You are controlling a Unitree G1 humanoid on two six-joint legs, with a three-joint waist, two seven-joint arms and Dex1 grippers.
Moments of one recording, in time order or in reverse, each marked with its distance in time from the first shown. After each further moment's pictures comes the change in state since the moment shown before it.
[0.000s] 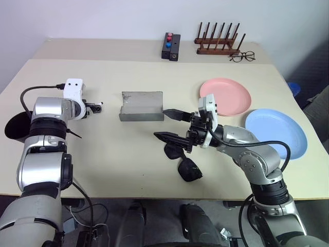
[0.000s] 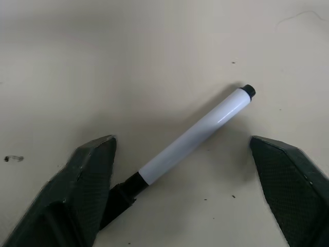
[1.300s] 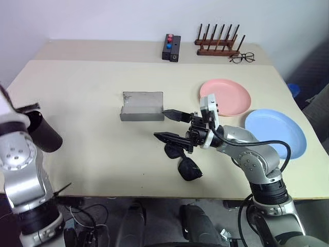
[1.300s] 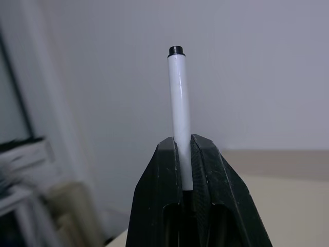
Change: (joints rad) left arm 0.817 -0.265 0.531 -1.280 0.114 -0.571 0.603; right arm -0.010 0.016 -0.008 0.020 0.039 0.008 0.039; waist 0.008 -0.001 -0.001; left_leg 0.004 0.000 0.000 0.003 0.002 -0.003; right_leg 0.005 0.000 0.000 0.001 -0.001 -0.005
